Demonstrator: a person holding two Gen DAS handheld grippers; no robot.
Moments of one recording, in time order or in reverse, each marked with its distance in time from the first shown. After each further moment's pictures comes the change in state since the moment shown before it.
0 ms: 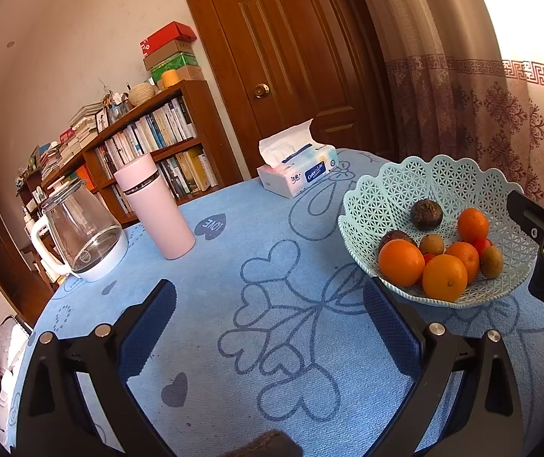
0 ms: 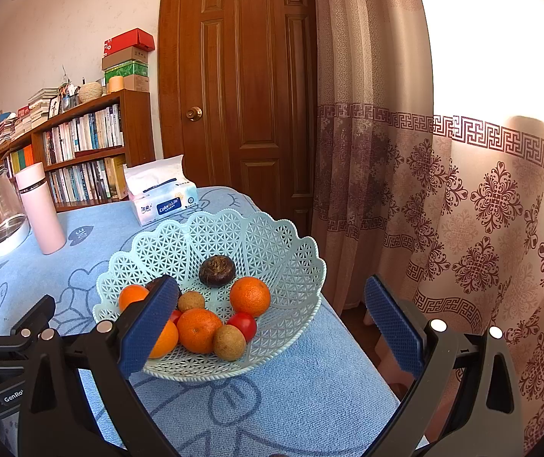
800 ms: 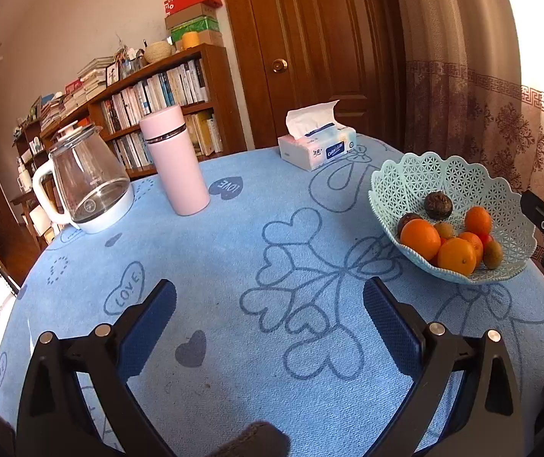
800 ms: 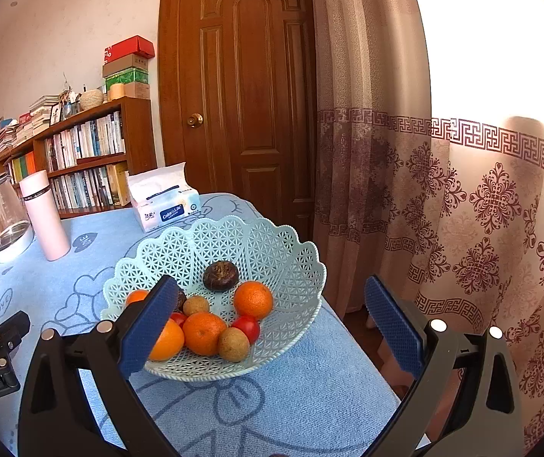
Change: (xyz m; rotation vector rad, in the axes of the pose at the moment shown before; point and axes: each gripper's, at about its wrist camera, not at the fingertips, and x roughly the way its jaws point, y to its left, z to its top) left arm -0.009 0.050 -0.021 -0.155 0.120 -0.045; right arm -0.009 0.000 0.003 0.013 -0.012 0.019
